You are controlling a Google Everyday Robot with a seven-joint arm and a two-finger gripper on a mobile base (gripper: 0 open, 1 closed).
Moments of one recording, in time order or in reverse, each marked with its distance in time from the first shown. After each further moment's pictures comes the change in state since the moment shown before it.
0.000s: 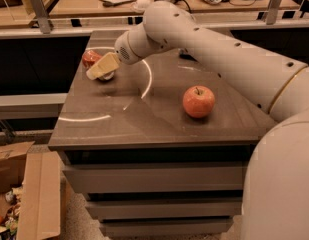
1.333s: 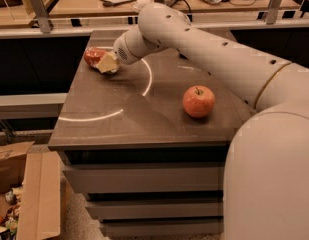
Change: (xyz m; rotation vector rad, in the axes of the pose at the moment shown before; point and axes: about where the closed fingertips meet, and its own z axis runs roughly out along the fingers) arm 0.004 -0.013 0.022 0.016 0.037 -0.003
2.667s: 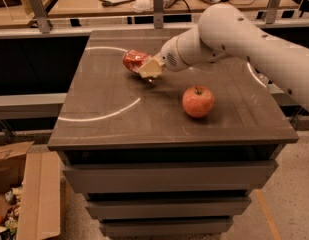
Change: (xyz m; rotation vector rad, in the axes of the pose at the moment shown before) arm 0.073 -0.024 -0.125 0.075 -0.007 0.069
